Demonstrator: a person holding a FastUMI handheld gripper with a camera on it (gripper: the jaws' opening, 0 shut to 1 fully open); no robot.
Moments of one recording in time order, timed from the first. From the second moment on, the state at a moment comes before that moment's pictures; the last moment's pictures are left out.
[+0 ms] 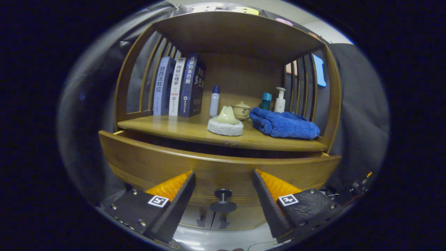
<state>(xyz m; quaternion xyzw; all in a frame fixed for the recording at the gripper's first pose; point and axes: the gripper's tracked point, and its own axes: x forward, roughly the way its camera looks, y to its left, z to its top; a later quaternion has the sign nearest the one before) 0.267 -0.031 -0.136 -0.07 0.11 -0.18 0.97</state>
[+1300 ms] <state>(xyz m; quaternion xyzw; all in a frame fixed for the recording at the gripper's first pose) 0.306 -0.043 -0.139 -0.09 0.11 -0.19 0.97</state>
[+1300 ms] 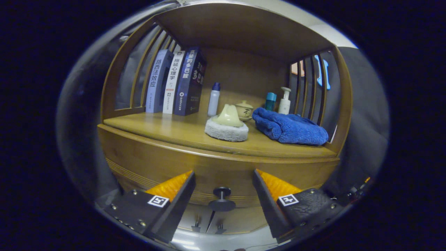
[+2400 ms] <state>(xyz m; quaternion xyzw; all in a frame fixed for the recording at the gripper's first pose) 0.264 -0.037 -0.119 -0.09 0.08 -0.16 0.98</state>
